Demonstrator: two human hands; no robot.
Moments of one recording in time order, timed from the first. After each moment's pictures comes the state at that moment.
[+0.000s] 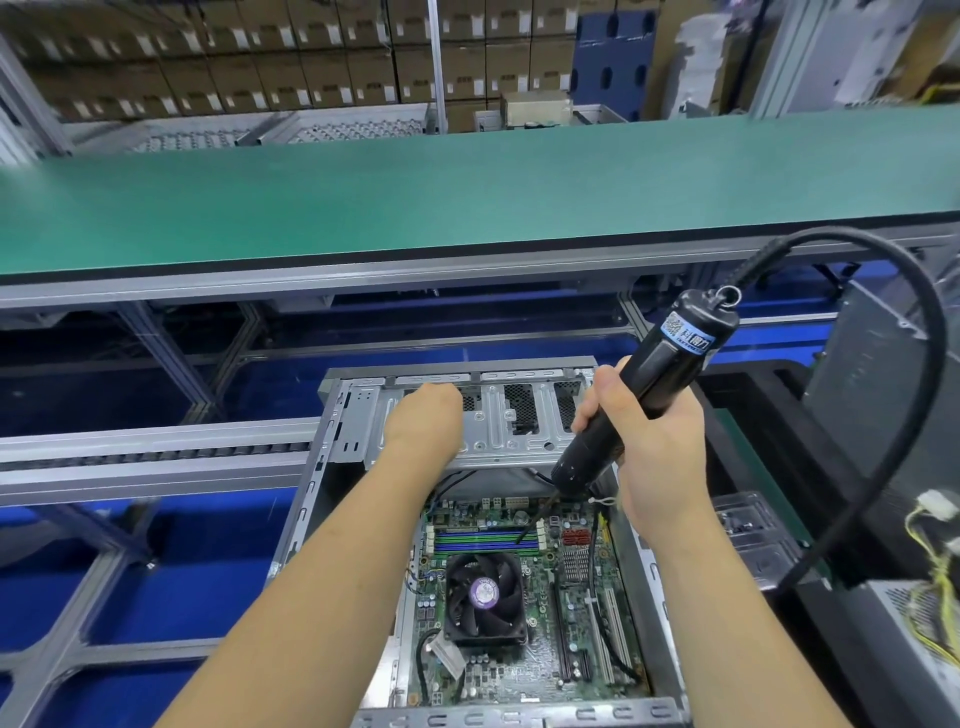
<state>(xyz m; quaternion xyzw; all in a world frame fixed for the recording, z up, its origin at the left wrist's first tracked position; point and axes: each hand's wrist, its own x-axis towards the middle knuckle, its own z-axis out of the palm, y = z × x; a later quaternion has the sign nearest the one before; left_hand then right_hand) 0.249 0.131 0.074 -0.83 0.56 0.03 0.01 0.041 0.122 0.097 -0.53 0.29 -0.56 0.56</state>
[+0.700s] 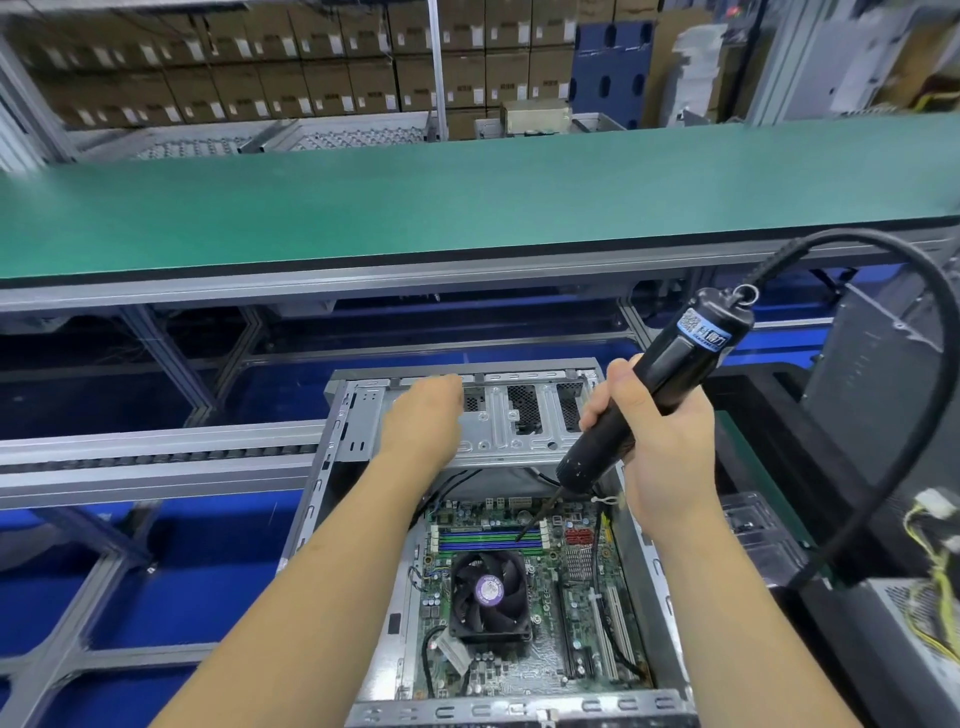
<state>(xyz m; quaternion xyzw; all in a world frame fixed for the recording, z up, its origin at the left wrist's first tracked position) 0.256 0.143 0.076 -0.82 0.56 0.01 -0.14 0.038 0.128 0.103 -0.52 0.28 -0.58 0.56</state>
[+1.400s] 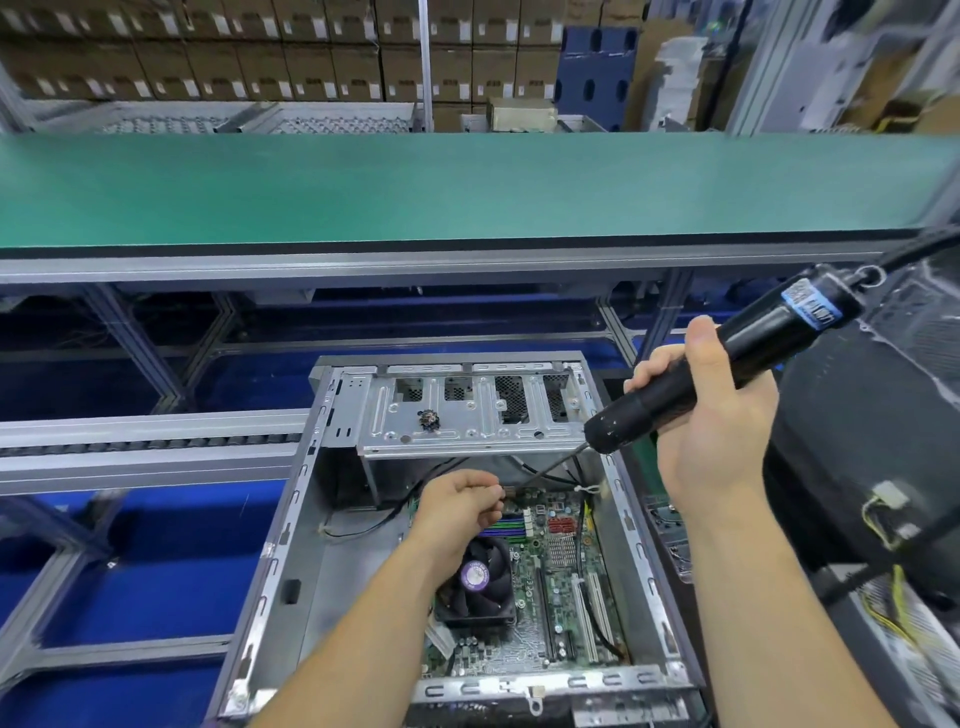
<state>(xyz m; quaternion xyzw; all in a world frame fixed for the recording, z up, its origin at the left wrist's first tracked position) 0.201 0.186 -0.028 -0.61 0.19 0.52 -0.56 0.017 0.129 0.133 -0.43 0.26 -0.66 0.56</state>
